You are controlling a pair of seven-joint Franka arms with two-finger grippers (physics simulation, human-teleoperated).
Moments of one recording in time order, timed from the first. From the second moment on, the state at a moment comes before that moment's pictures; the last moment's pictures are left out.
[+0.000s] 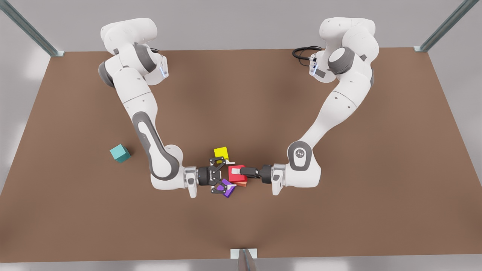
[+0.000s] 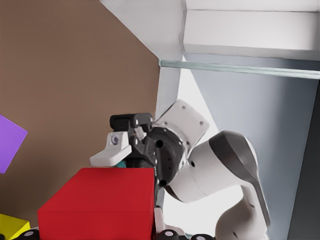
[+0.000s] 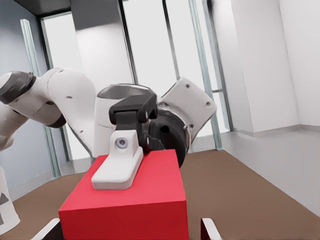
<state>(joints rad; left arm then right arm) -0.07 1.12 -0.72 -1.09 -0.94 2.23 0.24 0.25 0.97 0.21 -1.23 1.59 1.94 -2.02</state>
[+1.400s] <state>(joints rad) 0.21 0.97 -0.72 -1.12 -0.59 1.91 0.27 -0.08 0.92 0.22 -1.24 1.24 1.76 -2.07</state>
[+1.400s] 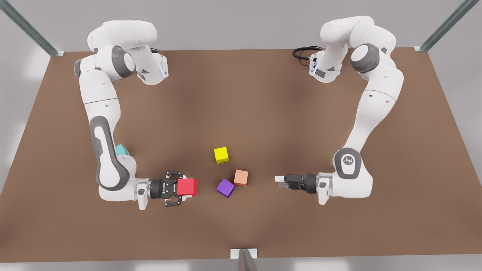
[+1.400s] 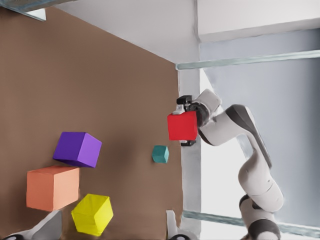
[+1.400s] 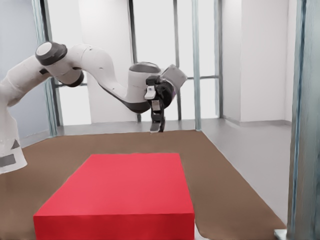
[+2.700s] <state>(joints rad) -0.16 0.23 -0.04 -1.43 -0.05 1.42 -0.01 -0.20 0.34 -0.02 -2.09 0.13 2.27 -1.86</state>
